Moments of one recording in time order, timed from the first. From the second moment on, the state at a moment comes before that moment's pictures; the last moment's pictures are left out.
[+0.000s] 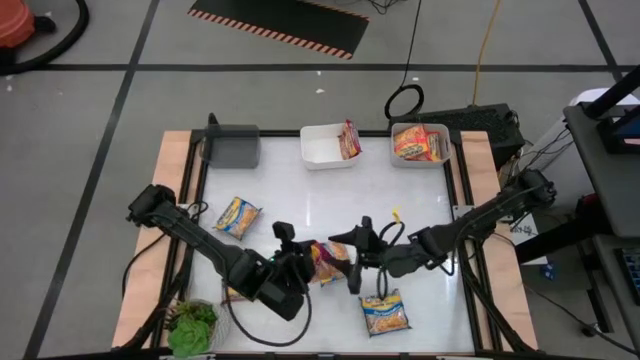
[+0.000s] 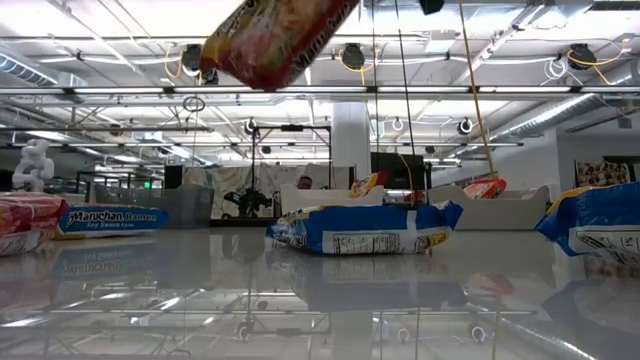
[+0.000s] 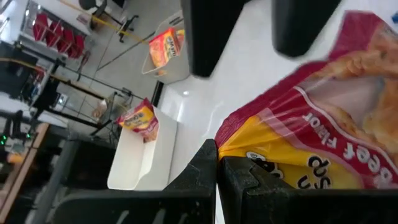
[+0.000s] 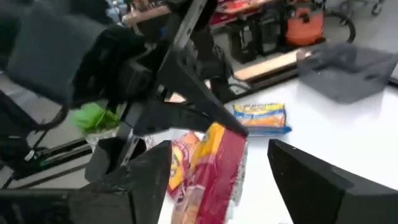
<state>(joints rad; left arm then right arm) -0.56 1.82 1.61 -0.87 -1.01 -0.19 0.46 1.50 1.03 0.17 0.60 0.50</state>
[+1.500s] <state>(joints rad) -0.51 1.81 1.61 -0.80 -0.89 -0.20 0.33 1.60 1.03 0.06 0.31 0.53</state>
